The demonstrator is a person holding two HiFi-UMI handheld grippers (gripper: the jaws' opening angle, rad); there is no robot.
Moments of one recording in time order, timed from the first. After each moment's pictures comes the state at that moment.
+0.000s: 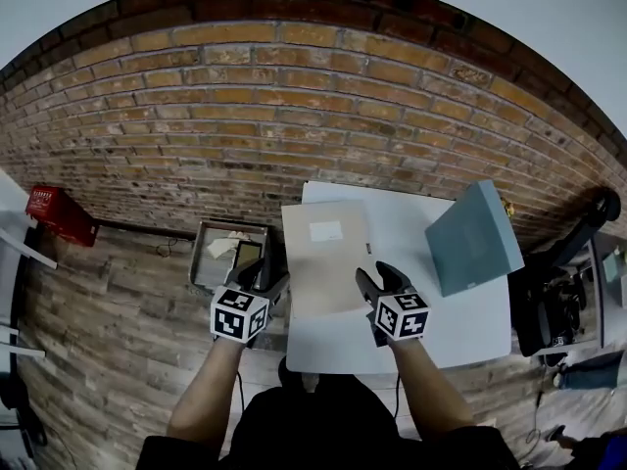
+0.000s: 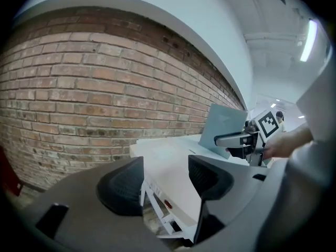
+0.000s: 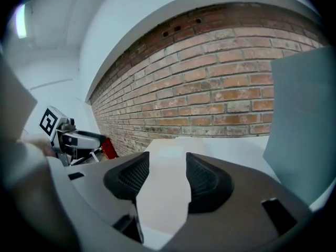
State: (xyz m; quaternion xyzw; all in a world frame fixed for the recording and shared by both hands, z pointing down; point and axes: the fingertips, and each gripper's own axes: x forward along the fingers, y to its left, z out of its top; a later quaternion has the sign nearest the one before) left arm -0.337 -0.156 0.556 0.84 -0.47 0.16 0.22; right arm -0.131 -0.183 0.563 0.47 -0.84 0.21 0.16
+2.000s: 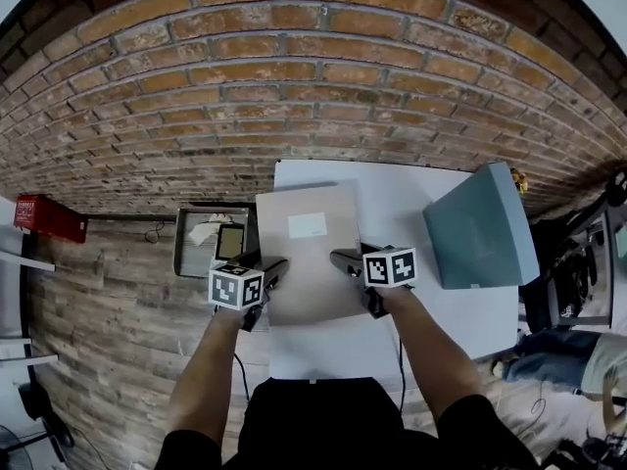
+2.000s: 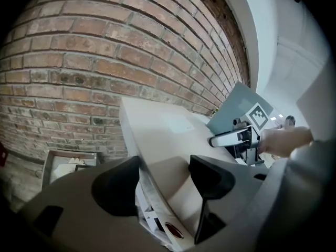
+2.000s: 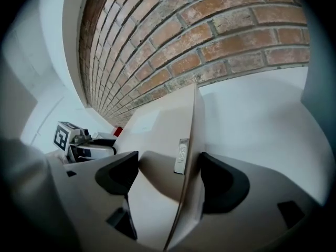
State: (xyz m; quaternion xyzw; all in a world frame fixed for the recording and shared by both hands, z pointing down) left arm -0.287 -0.223 0.684 0.80 -0.41 0.22 0.39; right arm -0.124 -0.250 0.700 0.35 -0.79 0.44 0.24
